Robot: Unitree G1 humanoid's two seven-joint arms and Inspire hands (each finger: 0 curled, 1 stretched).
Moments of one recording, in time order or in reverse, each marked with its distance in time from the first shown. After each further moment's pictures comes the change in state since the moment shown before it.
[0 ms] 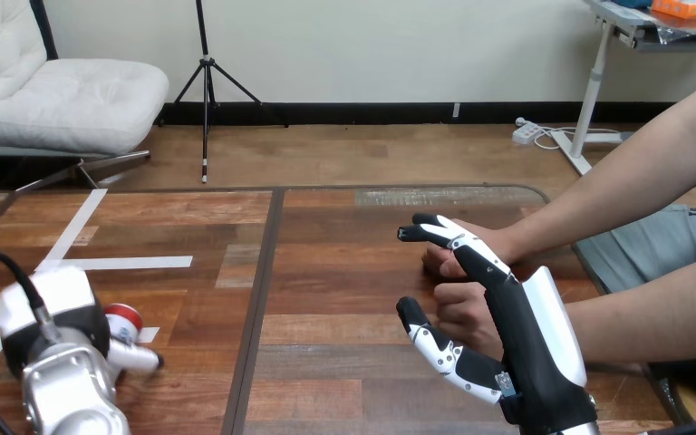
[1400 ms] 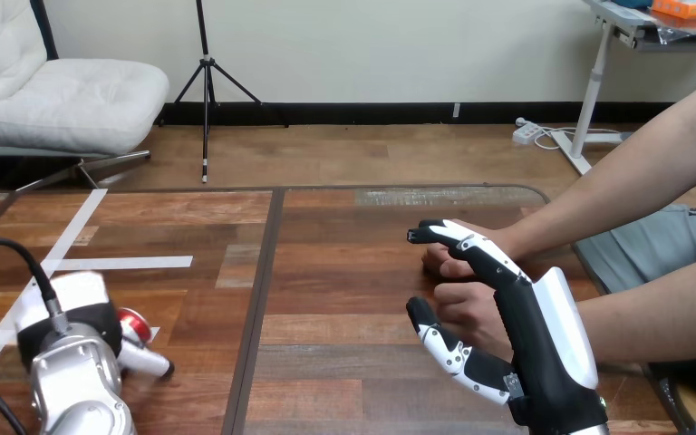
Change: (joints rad) left arm -0.028 0.003 -0.002 0.003 -0.010 -0.040 -0.070; right arm 0.003 -0.027 -0.007 0.000 -0.038 -0.005 -0.055
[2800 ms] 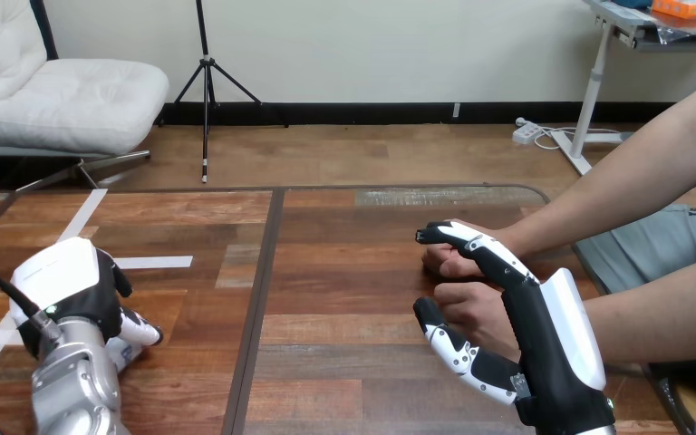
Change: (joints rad) left arm 0.030 -0.067 0.128 0.067 -0.274 -0.170 0.516; right arm 0.008 -0.003 -0.016 -0.006 -0.001 0.008 0.000
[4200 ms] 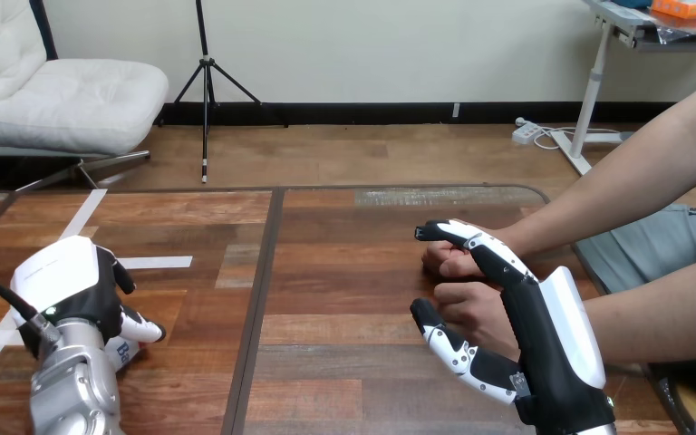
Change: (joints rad) left arm 0.013 0.000 0.014 0.000 -0.027 -0.040 0.035; right arm 0.001 -0.001 0.000 -0.012 0.006 0.005 0.014
